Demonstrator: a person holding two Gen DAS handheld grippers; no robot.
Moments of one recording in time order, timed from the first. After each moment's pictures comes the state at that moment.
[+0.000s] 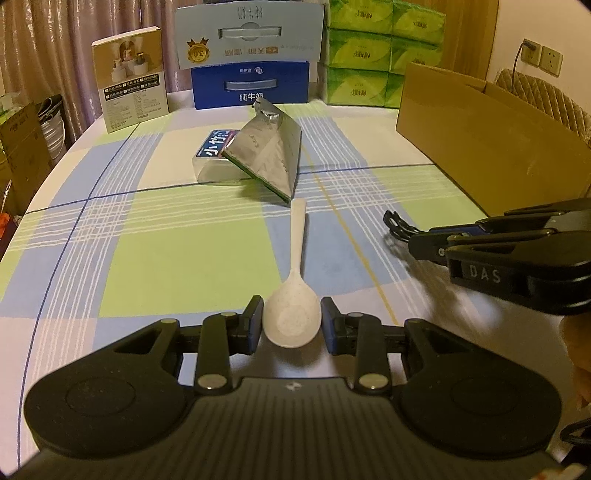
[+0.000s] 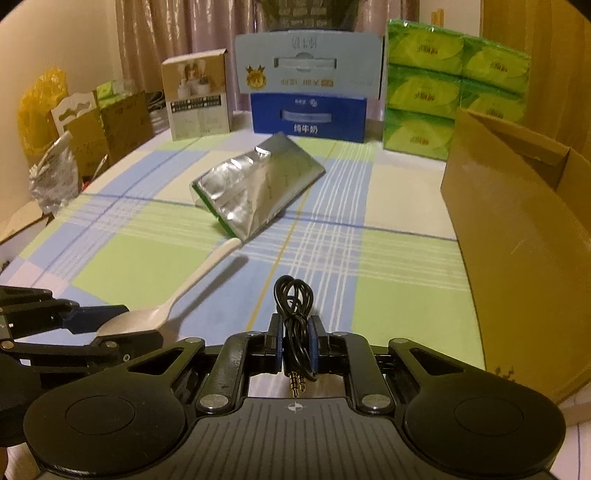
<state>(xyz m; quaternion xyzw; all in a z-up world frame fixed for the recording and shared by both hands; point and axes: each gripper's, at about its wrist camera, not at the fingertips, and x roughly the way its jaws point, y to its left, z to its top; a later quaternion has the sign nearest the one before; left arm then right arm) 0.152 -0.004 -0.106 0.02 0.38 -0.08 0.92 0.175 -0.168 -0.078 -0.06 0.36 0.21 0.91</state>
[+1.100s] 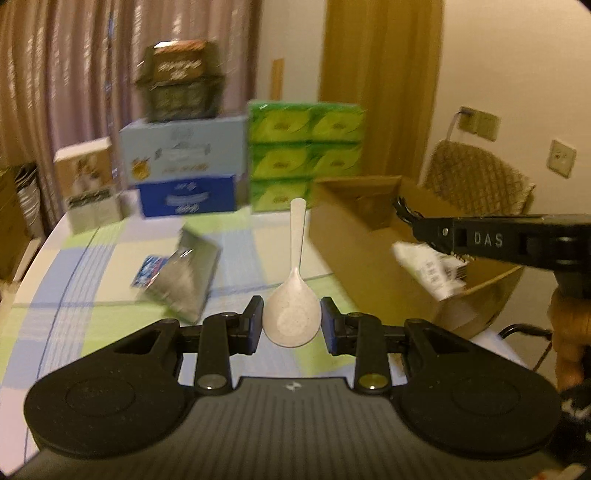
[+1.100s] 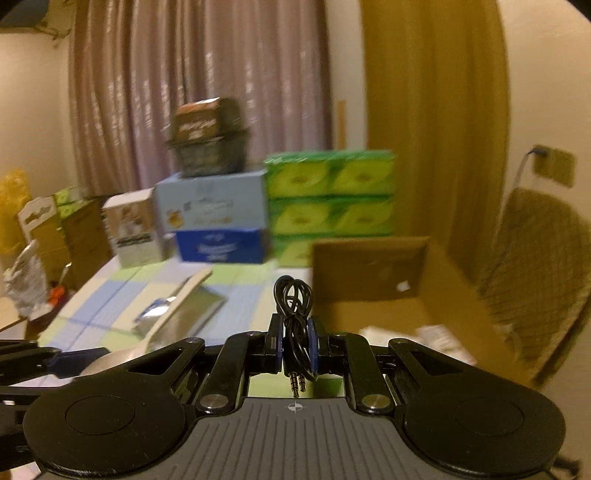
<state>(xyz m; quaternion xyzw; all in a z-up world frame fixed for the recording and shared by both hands) 0.118 -0.101 0.024 0.01 0.28 -0.14 0.95 0.147 -0.315 0.074 -0.01 0.24 0.12 0.96</state>
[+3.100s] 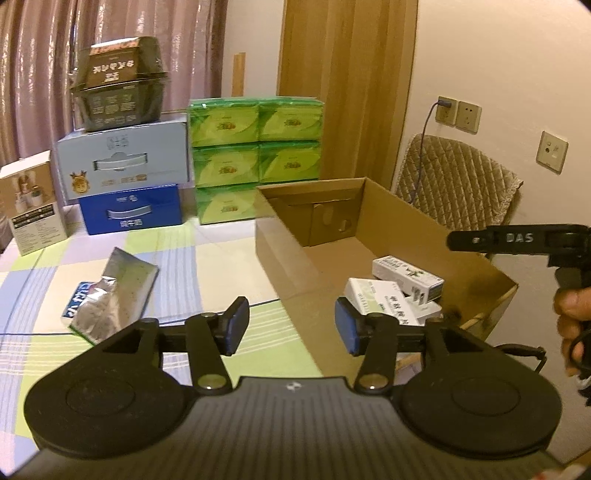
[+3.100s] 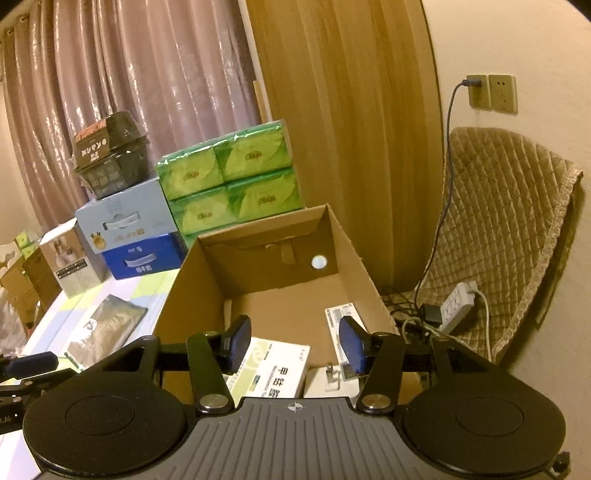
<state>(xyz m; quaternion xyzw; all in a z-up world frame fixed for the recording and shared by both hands) 0.174 -0.168 0.014 0.01 0.28 -0.16 0.95 0.196 -0.437 0.044 0.08 0.28 0.08 0.95</state>
